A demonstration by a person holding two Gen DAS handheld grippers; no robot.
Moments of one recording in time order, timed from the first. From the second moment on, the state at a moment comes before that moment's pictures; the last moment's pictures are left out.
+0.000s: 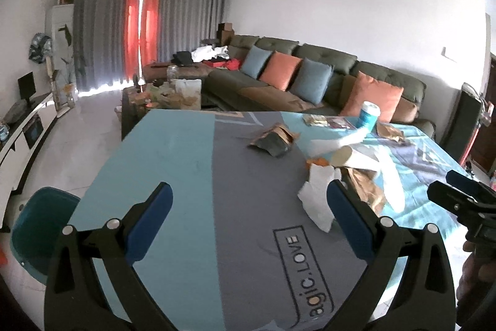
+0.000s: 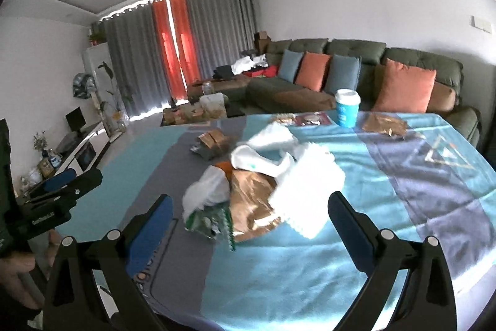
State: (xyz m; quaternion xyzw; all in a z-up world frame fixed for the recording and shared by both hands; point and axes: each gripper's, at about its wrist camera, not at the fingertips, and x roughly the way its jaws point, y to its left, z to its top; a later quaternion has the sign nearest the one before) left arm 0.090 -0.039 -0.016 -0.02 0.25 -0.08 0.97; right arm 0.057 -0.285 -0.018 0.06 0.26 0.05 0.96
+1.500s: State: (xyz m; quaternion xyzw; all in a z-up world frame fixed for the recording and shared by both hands) left arm 0.213 -0.135 -0.084 0.01 0.40 -0.20 0.89; right arm 0.118 -0.338 -0.063 0.14 0.33 0.01 0.93
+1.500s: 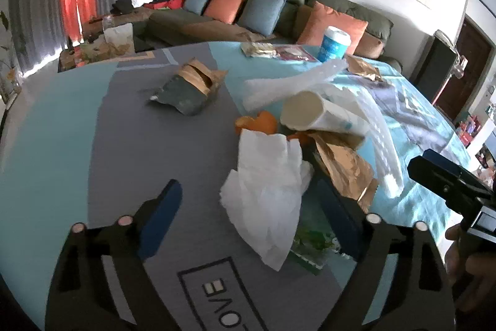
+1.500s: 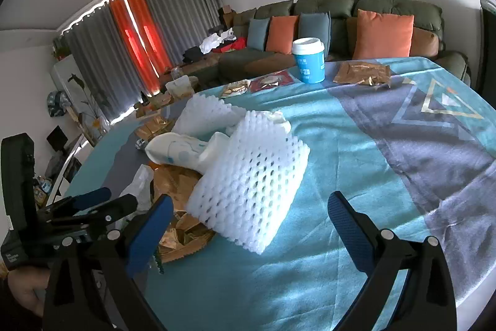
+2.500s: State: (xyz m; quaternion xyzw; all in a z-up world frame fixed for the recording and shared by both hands) left arm 0.216 -0.113 -0.076 -0.05 0.38 -0.22 0.90; right arm 0.152 -0.340 -0.079 0.18 0.36 0.04 0.91
